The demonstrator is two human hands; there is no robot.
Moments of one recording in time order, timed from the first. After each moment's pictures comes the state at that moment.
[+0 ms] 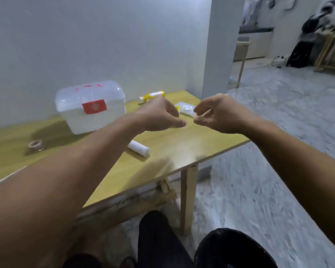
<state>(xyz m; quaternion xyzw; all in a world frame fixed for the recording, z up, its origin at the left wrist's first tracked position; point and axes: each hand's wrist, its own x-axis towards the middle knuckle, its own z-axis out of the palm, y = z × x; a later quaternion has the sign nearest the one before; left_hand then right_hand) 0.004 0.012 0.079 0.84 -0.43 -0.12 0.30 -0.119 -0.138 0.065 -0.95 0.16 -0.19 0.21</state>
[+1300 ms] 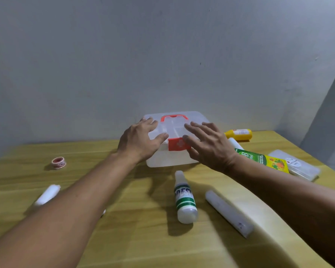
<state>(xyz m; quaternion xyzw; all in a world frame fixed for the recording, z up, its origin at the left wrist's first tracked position) 0.225 0.156 0.041 0.91 -0.25 0.18 0.28 0.165 -0.054 0.012 -0.87 -0.21 -0.41 -0.15</state>
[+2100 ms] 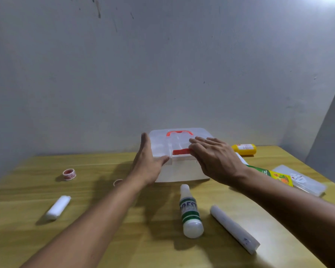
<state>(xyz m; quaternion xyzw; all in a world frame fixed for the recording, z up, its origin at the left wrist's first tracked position) 0.207 0.159 0.026 0.87 -0.19 0.08 0.45 0.146 -0.042 0.036 -0.90 -0.20 -0.37 -0.06</state>
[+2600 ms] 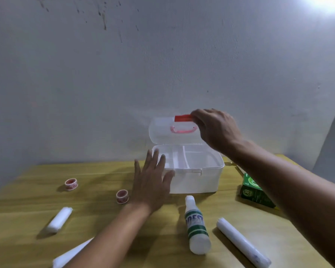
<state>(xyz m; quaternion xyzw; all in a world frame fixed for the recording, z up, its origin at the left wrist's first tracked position) 0.205 0.160 -0.004 0.91 -0.25 0.21 0.26 0.192 -0.037 0.112 -0.88 -0.13 -0.45 0.03</state>
